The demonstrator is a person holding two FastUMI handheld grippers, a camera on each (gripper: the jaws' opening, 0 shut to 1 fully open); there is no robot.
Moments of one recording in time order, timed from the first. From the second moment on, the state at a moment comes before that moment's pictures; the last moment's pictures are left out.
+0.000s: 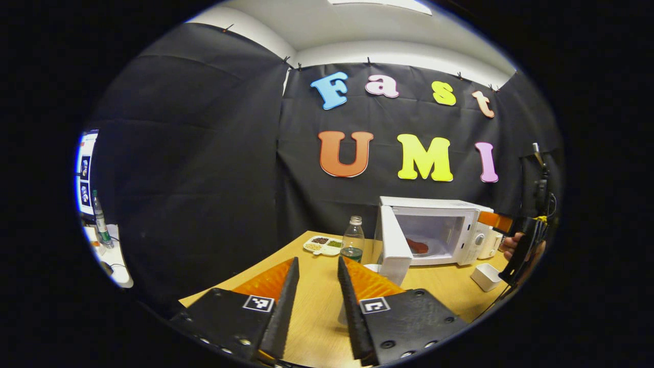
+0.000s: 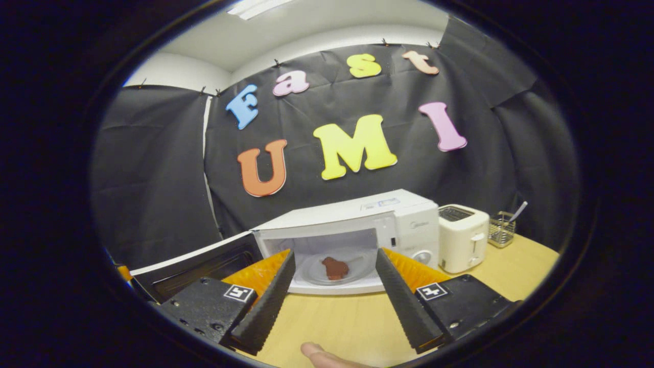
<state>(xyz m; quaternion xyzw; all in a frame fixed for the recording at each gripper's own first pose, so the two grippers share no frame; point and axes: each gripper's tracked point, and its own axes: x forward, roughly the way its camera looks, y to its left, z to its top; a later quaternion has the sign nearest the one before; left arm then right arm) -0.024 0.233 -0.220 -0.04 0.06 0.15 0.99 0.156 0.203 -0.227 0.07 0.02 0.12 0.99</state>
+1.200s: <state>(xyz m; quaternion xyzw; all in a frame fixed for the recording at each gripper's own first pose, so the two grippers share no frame) 0.019 0.210 -0.271 -0.03 0.08 0.09 0.99 -0.008 0.048 -0.164 0.05 -0.03 0.07 1.00</state>
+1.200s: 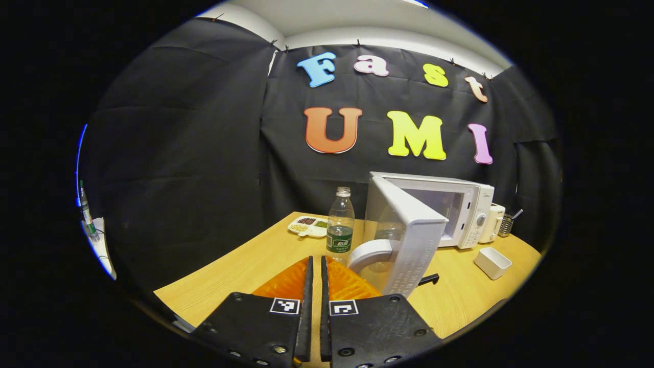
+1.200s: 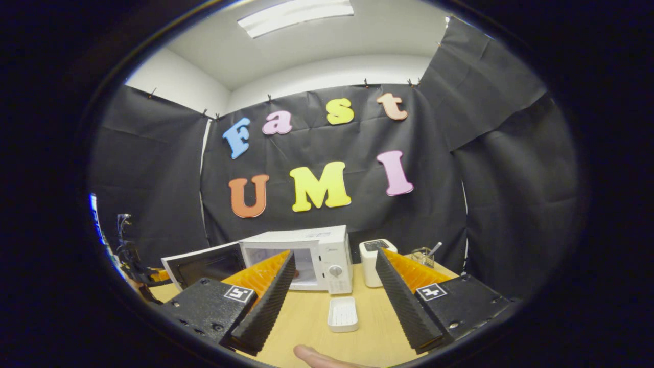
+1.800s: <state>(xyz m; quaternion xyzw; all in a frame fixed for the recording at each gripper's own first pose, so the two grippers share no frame) 0.039 0.125 -0.287 -0.05 0.09 0.02 0.99 -0.013 0.048 -0.161 0.04 -0.03 0.08 1.00</state>
